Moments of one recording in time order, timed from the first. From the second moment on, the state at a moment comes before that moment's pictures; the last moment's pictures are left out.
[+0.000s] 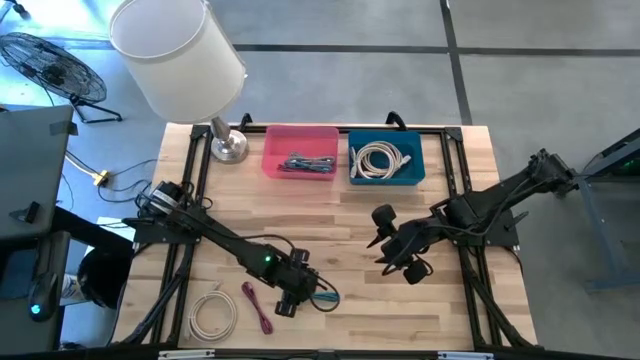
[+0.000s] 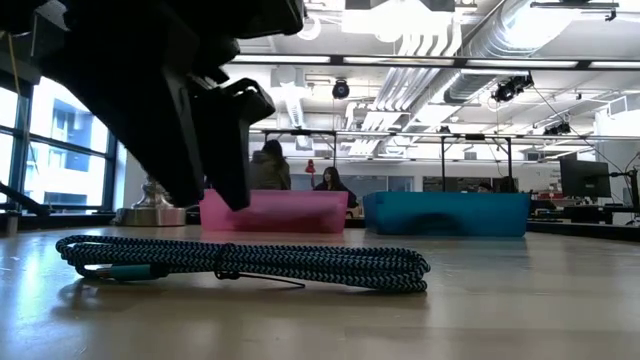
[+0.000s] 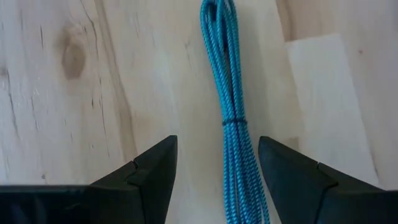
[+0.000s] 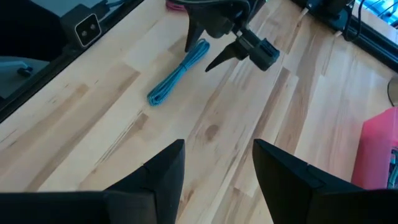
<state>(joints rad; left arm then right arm) -0.48 1.88 1.28 -0.47 -0.09 -0.27 0.43 1.28 1.12 -0.61 0.12 -0.22</state>
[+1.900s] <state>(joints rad) -0.04 1.79 2.13 -1.54 -0.87 0.20 0.61 1.26 1.12 -0.65 0.50 -0.16</state>
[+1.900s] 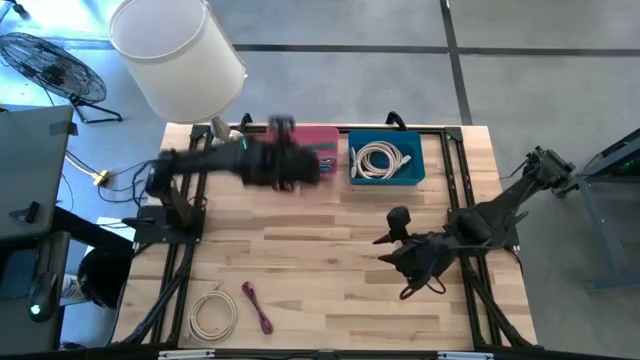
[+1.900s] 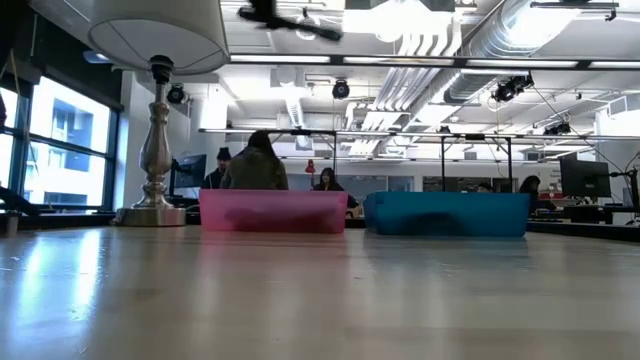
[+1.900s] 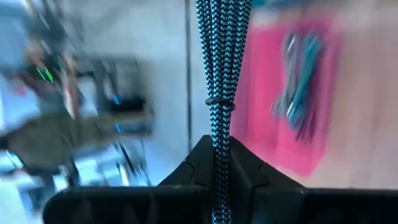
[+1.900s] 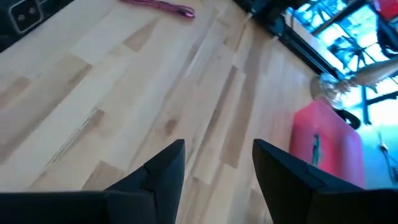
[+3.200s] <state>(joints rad) 0.47 1.81 1.64 -1.12 -0.16 0.36 0.53 1.25 1.12 -0.76 0.59 -0.13</state>
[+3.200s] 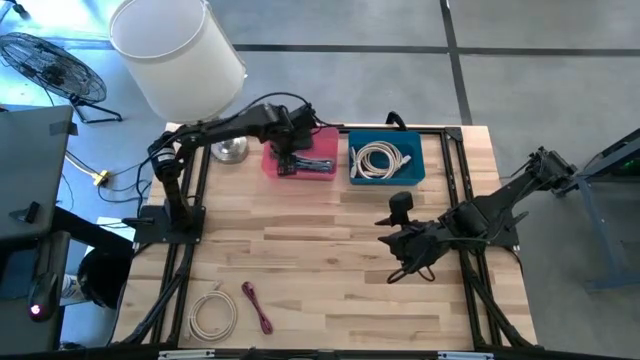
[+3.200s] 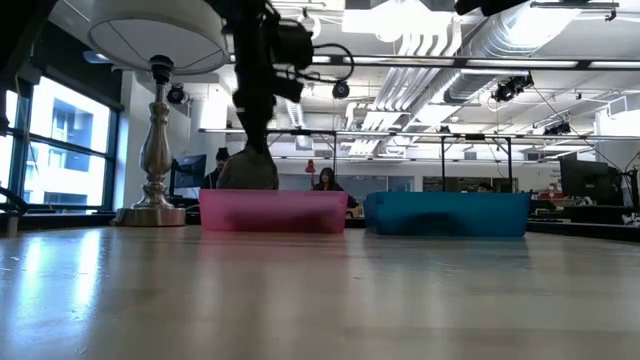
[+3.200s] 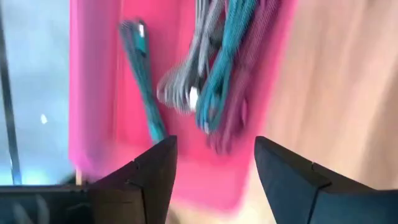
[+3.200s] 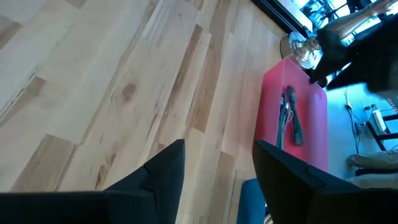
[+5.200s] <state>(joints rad) -0.77 1.85 1.51 -1.31 0.10 -1.70 0.66 1.25 1.12 -0.80 0.45 -0.06</state>
